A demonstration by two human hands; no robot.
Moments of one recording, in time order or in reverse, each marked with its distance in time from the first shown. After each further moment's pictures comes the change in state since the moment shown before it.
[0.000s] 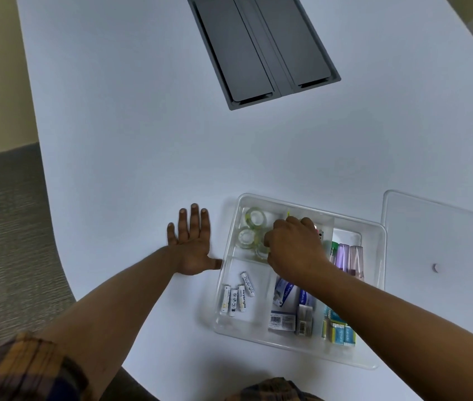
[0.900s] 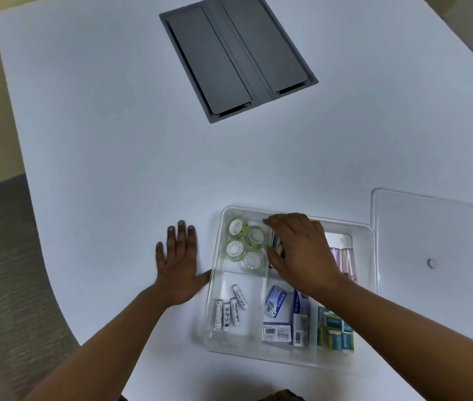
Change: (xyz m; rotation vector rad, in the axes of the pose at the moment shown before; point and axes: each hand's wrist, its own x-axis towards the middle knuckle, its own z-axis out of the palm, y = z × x) left_hand 0.001 -0.004 0.029 -0.037 0.368 0.025; right_hand -0.017 0.040 0.025 0.423 0.528 -0.006
